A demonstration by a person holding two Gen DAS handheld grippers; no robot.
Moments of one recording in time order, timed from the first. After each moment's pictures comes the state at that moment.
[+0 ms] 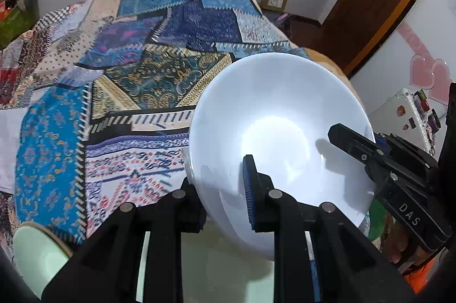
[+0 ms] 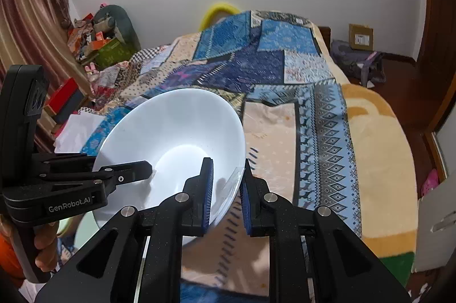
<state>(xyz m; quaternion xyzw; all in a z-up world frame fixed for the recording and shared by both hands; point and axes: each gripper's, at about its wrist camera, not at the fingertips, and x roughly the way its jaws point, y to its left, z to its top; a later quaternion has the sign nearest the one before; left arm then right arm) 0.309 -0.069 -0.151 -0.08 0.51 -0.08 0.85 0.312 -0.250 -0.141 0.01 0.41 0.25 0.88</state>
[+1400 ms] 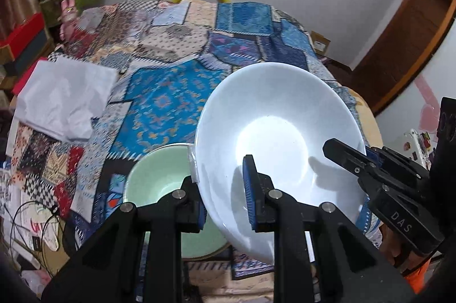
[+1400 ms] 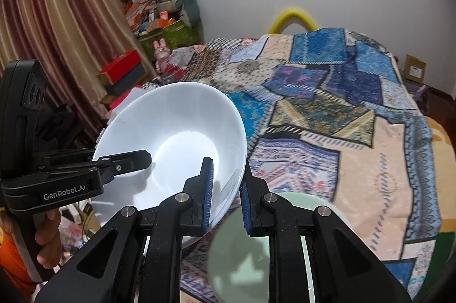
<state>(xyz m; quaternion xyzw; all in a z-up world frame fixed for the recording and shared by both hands) 0.138 0.125 -0.104 -0.16 0.45 0.02 0.88 0.207 -0.079 -0.117 -0.03 0.39 0.37 0.85</state>
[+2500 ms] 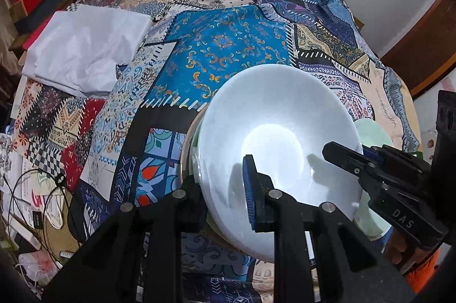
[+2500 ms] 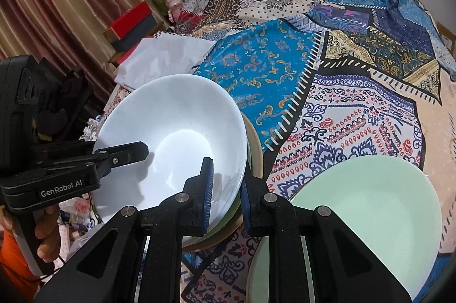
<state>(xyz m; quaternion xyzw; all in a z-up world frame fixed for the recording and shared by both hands) 0.125 0.187 -0.196 -0.17 0.52 0.07 0.83 0.204 -0.013 -0.205 -0.04 0.49 0.40 0.78</state>
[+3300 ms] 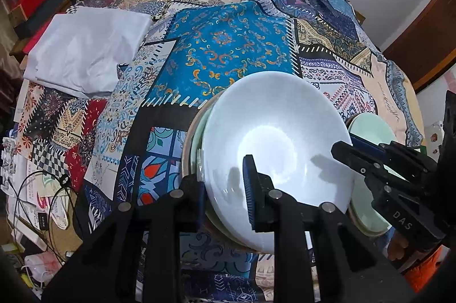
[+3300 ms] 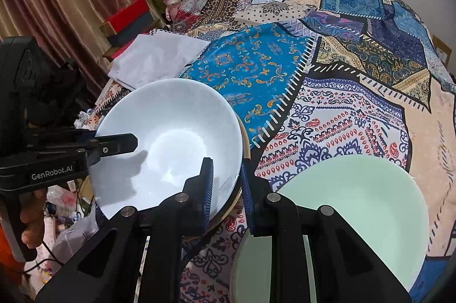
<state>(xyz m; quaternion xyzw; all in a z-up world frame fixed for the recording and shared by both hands) 0.128 0.184 -0.194 -0.16 0.53 0.07 0.83 0.203 -0.018 -0.205 -0.07 0.47 0.39 0.79</state>
